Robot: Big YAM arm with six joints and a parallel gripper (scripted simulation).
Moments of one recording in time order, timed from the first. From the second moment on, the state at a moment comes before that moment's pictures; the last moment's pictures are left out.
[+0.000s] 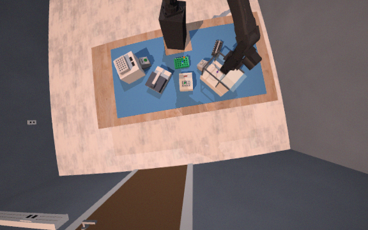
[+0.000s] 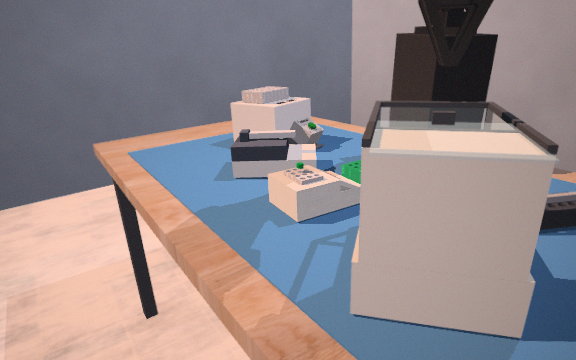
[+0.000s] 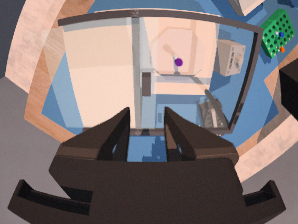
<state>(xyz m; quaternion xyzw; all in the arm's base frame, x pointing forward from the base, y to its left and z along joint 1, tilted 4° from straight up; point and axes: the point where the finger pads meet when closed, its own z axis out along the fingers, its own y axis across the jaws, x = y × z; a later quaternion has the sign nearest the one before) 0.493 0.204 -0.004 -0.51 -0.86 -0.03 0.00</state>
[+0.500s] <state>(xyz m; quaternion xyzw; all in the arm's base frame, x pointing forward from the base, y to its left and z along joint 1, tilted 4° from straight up) 0.495 0.206 -0.025 -0.52 -0.86 -0.03 0.00</state>
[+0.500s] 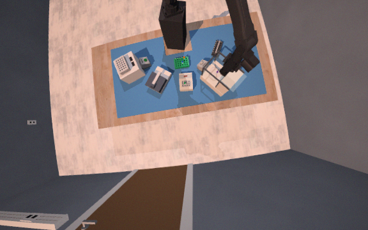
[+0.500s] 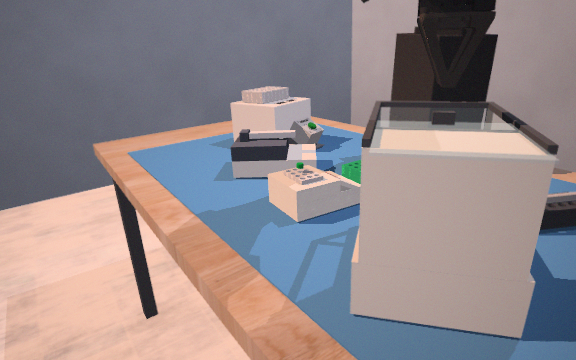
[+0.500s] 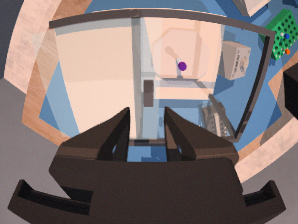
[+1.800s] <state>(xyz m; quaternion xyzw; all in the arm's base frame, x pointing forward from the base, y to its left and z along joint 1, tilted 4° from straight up) 0.496 0.208 -0.062 -0.52 -0.86 -0.03 0.00</state>
